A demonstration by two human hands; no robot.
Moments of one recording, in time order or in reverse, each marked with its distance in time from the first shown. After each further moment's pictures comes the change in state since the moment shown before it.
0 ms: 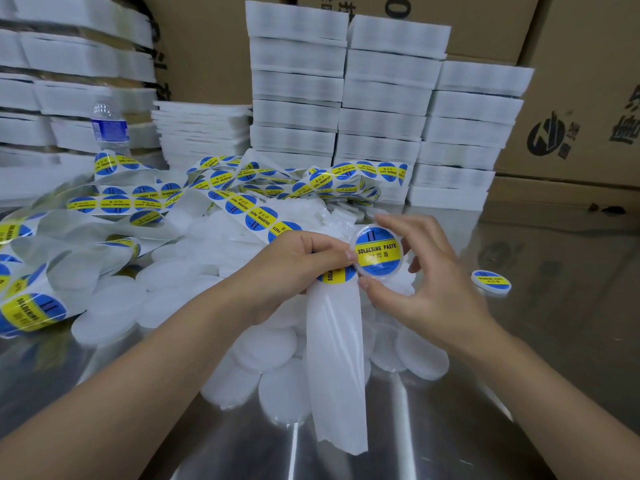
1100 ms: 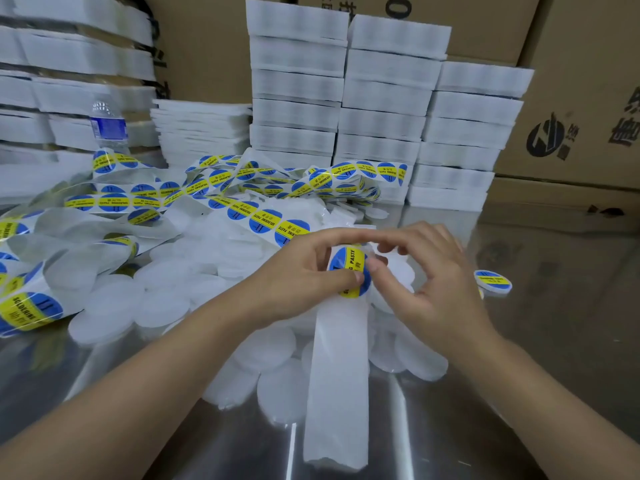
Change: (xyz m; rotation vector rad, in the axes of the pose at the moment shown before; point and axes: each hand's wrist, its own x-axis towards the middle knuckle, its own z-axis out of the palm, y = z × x) left_hand -0.002 -0.007 0.005 -0.010 -0.157 0.267; right_hand 0.000 -0.013 0.000 -0.161 0.115 -0.089
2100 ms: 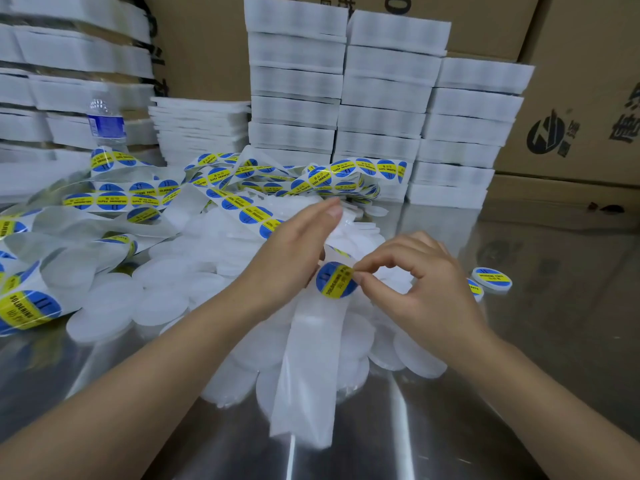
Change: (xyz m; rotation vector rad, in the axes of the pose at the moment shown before) left_hand 0.009 0.004 -0.003 0.115 0.334 -0.107; right_hand -0.003 -0.004 0.003 0.074 -0.087 0.040
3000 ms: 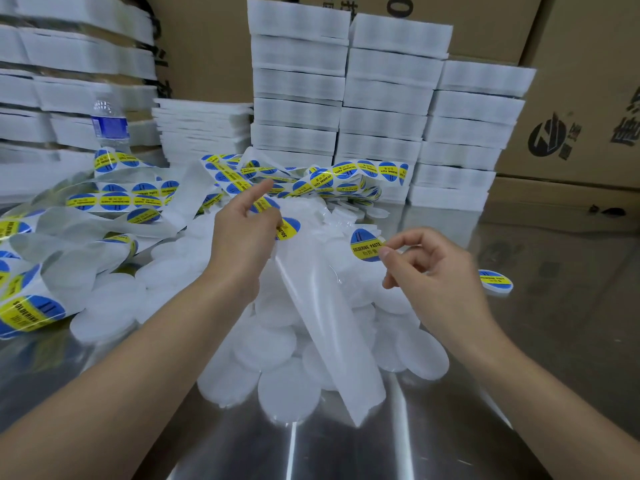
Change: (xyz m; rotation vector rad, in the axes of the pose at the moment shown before) left_hand 0.014 -0.003 -0.025 -0.165 0.542 -0.151; right_hand 0.004 0.004 -0.001 0.396 0.091 0.444
